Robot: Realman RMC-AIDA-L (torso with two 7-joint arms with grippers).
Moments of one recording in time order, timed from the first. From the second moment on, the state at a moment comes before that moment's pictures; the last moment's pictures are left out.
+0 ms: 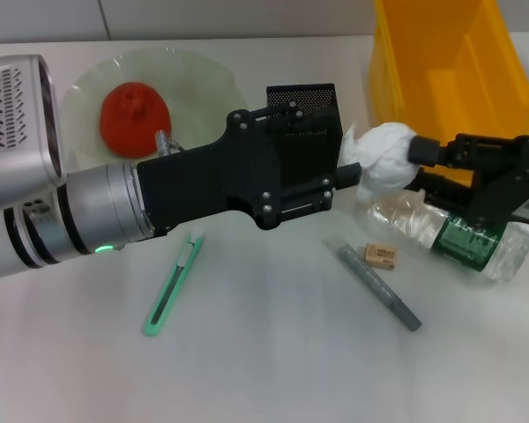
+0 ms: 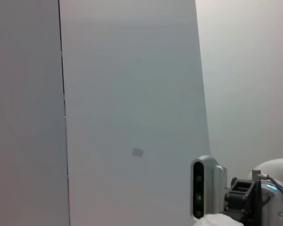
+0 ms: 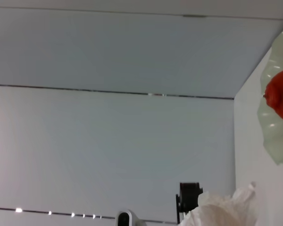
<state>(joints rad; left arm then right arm) -0.48 -2.07 1.51 0.56 1.04 1.45 -0.87 0.49 1.99 -0.59 -0.37 -1.80 -1.87 2.36</state>
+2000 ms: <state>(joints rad) -0.47 -2.07 1.52 0.56 1.04 1.45 -0.87 0.51 1.96 -0.50 -0.61 -1.87 -1.40 1.65</state>
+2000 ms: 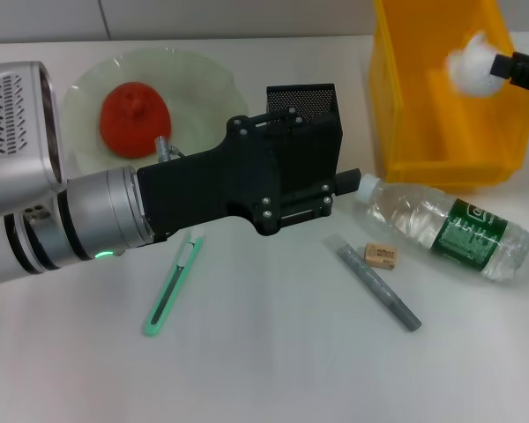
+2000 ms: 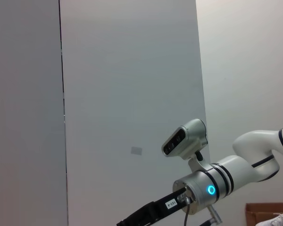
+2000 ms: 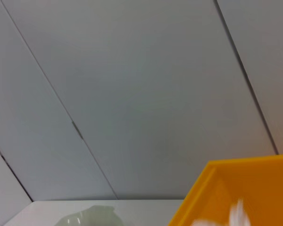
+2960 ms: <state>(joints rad) -0.48 -2.07 1.51 0.56 1.04 1.43 -0.90 0.31 2.08 -0.52 -0.84 -1.79 -1.71 1.41</state>
